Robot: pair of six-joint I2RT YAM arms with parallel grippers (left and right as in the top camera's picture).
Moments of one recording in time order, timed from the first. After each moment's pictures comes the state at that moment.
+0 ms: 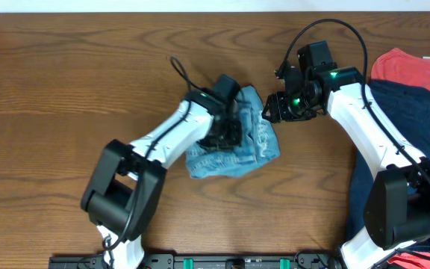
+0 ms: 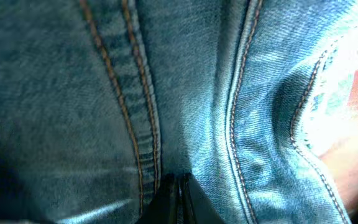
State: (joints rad) left arm -0.57 1.93 1.33 -0.82 0.33 -0.51; right arm 0.24 1.79 1.39 -0.89 -0.38 0.12
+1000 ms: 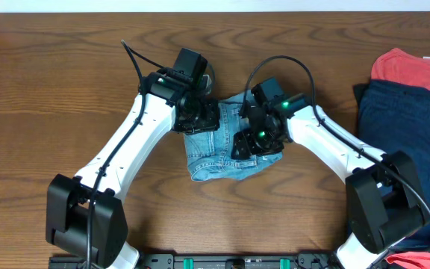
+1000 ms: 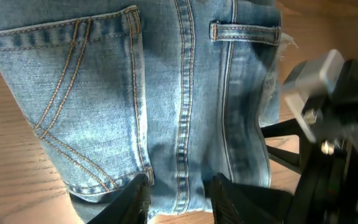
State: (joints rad) left arm -0.41 1.73 1.42 -0.99 0.33 -0.48; right arm 0.48 1.82 1.21 -0.82 -0.44 0.25
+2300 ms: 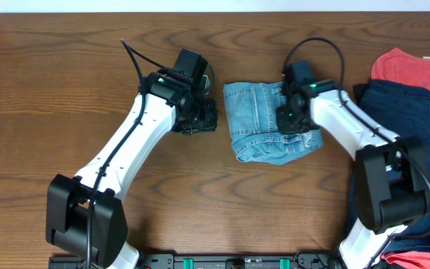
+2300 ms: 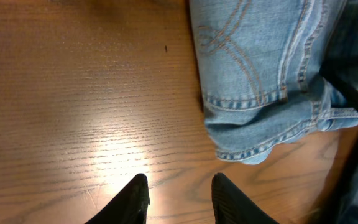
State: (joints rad) left arm -0.41 1.73 1.42 -1.00 0.28 -0.45; right arm 0.26 1.90 1.27 -0.79 -0.01 0.22
